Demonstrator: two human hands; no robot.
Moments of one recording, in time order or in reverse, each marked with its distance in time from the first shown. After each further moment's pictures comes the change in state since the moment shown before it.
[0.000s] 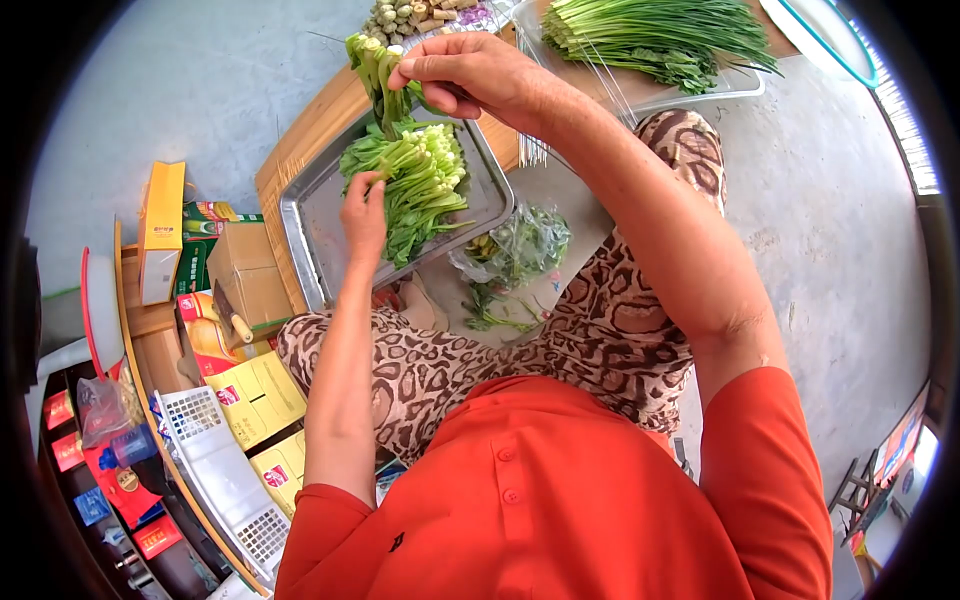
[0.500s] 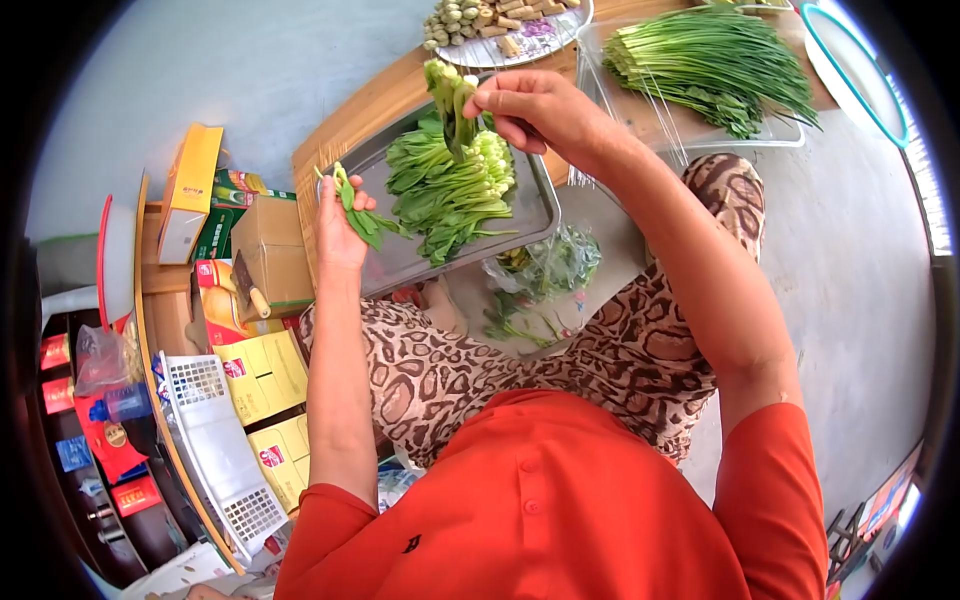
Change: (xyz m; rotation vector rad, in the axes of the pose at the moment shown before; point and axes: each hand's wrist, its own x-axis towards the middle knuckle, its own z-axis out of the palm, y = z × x) left_hand 0.009 0.009 -0.090 -1.299 0.116 -0.494; right_hand -0.003 0.008 0.017 -0.058 0.004 0.128
